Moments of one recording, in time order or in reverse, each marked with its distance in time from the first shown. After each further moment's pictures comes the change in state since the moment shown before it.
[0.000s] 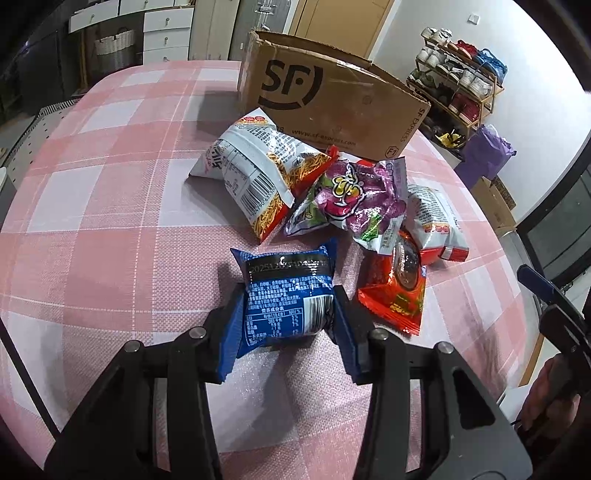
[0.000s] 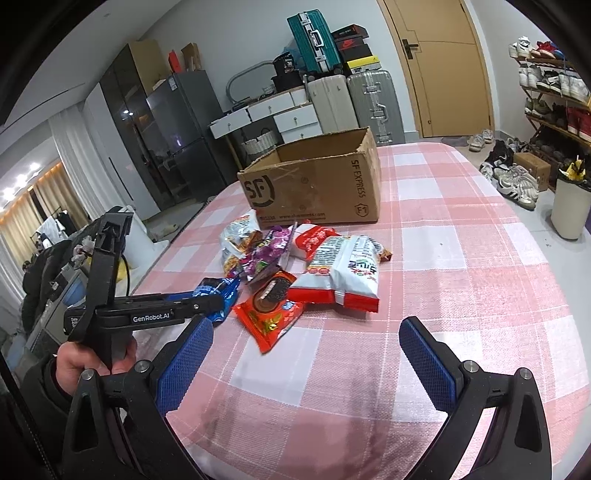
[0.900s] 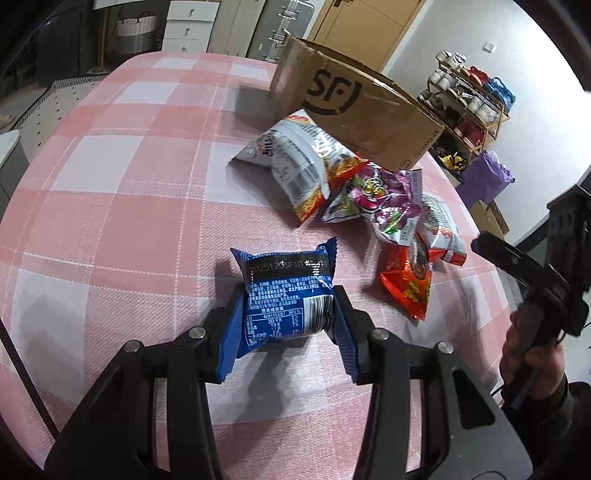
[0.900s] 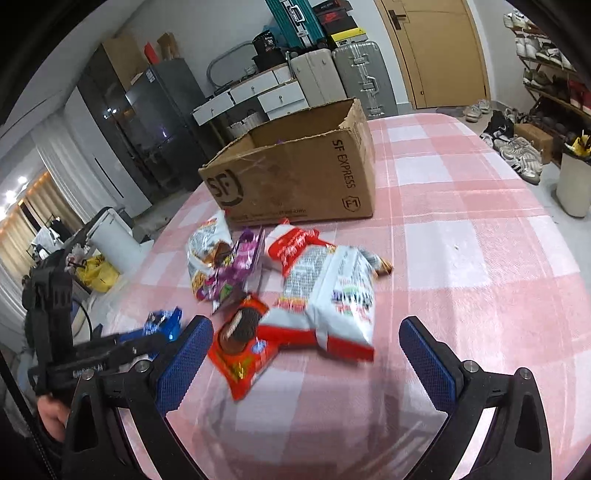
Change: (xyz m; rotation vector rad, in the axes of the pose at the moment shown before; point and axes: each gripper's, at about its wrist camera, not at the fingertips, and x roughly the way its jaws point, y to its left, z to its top) left arm -0.022 0.038 -0.021 -0.116 -0.023 -0.039; right arm 0.070 -0.030 0.037 0.078 0.106 -0.007
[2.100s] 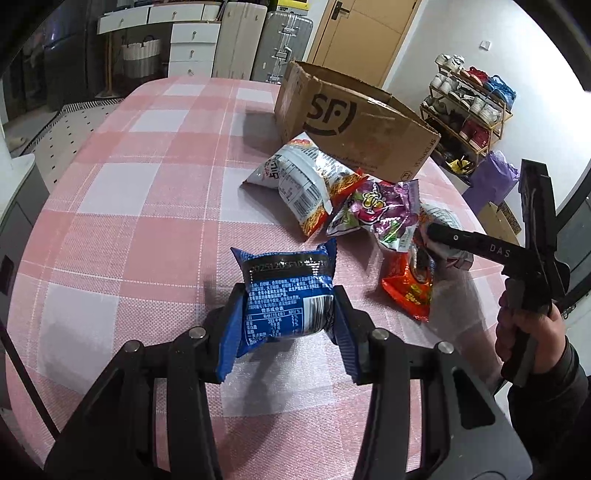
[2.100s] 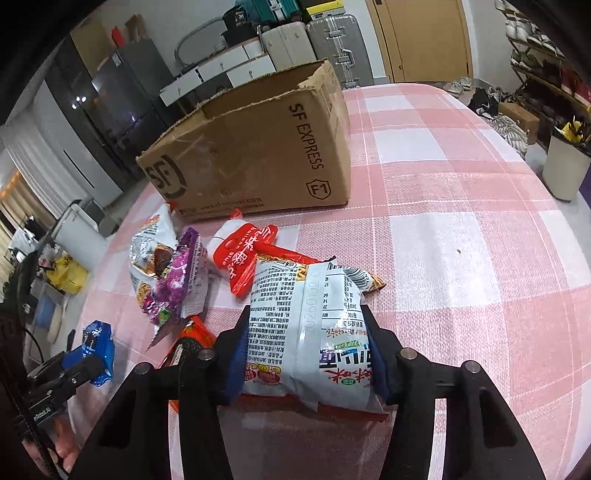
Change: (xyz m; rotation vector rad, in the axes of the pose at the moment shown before) left arm -0.024 -0.011 -0.004 0.058 -0.072 0.073; right arm 0.056 -0.020 0.024 0.042 0.102 -0.099
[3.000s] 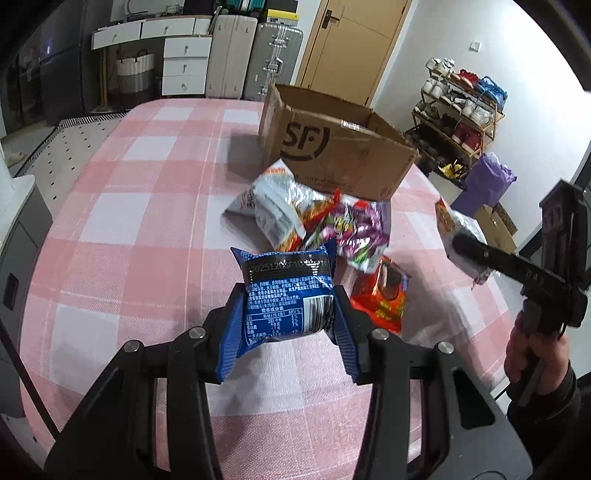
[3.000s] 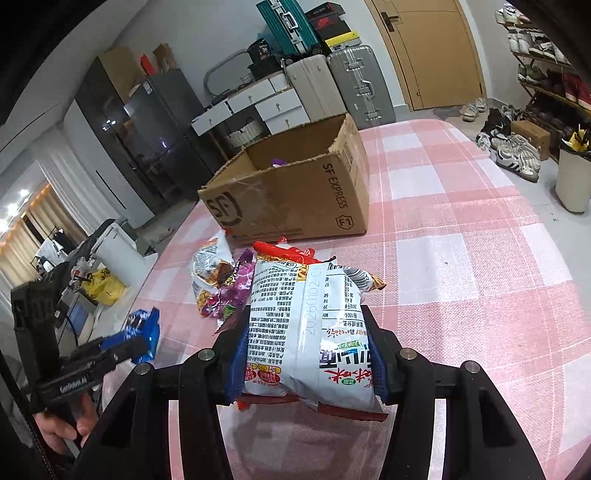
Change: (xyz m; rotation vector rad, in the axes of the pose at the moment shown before) left arm -0.028 -0.020 0.015 0.030 -0.042 -0.013; right arm -0.074 0.005 -0.019 -0.015 -0.132 0.116
